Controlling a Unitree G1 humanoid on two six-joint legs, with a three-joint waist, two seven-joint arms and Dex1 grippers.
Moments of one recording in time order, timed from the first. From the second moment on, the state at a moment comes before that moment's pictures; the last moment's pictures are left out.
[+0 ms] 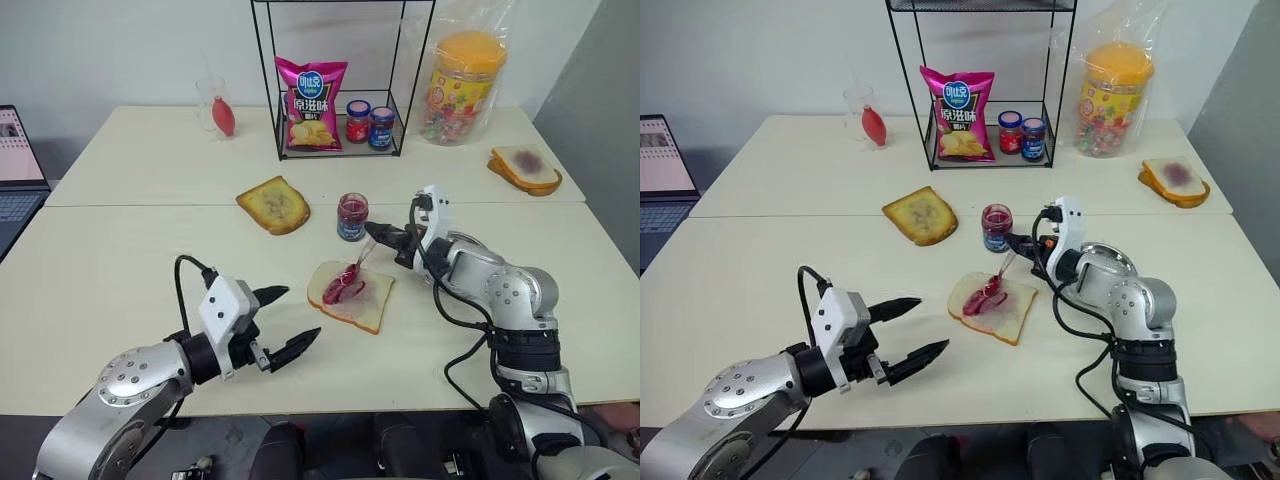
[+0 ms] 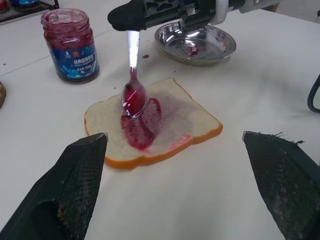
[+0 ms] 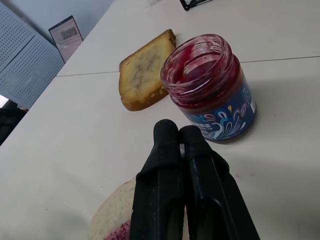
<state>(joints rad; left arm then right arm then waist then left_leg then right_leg) 0.14 0.68 0.12 -0.76 -0.59 0.62 -0.65 -0.61 -0.22 -0.12 -0.07 0.69 1.04 0.28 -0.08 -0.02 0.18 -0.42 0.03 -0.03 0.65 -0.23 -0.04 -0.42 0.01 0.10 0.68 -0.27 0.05</state>
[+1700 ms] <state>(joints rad) -0.61 0.48 -0.30 -0.07 -0.27 0.37 -1.06 -0.38 -0.44 -0.61 0.22 0.93 0.86 0.25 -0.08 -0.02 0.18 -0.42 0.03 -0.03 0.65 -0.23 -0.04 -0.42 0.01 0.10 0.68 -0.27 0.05</state>
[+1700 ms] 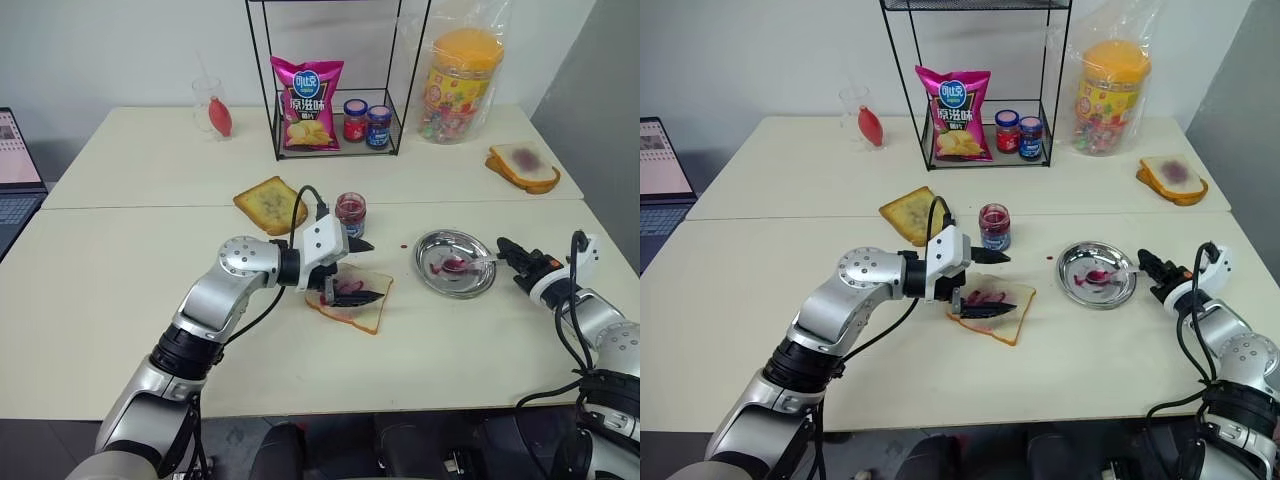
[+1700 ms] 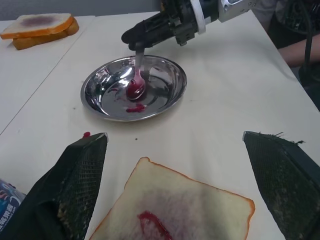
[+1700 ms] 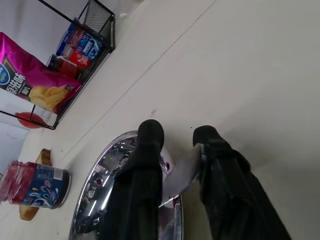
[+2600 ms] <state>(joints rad) -0.61 0.56 -0.15 -0.07 -0.30 0.39 -1.03 -0.31 -0.66 -0.56 0.15 0.83 0.87 0.34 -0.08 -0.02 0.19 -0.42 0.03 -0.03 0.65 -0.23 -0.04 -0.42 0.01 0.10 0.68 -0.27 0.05</state>
